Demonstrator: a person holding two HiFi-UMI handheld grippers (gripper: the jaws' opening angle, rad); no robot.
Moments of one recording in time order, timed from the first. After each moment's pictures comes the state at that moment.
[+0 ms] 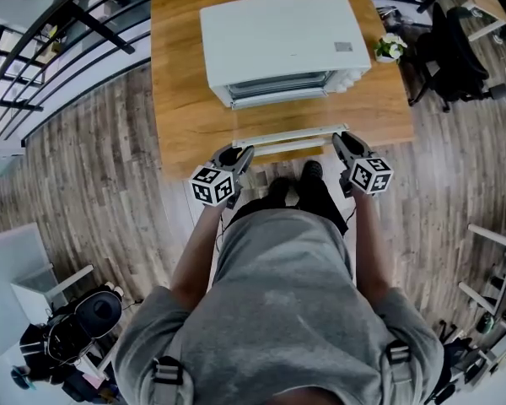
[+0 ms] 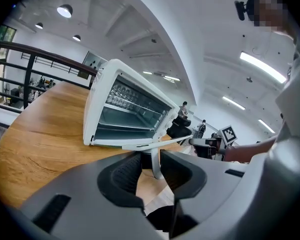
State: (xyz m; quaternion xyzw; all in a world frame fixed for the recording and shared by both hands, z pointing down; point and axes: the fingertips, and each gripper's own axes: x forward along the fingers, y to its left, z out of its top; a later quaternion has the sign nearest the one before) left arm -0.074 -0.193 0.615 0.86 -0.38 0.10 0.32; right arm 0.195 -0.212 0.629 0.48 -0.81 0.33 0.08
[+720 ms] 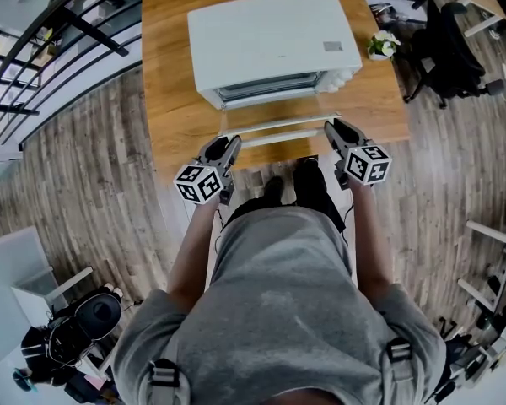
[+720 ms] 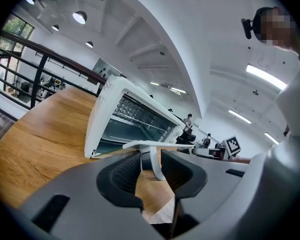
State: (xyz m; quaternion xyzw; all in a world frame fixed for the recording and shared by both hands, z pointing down) left arm -0.080 -0.226 0.579 0.84 -0.42 0.03 0.33; right arm 0.193 -0.245 0.593 0.47 -0.82 0.31 0.09
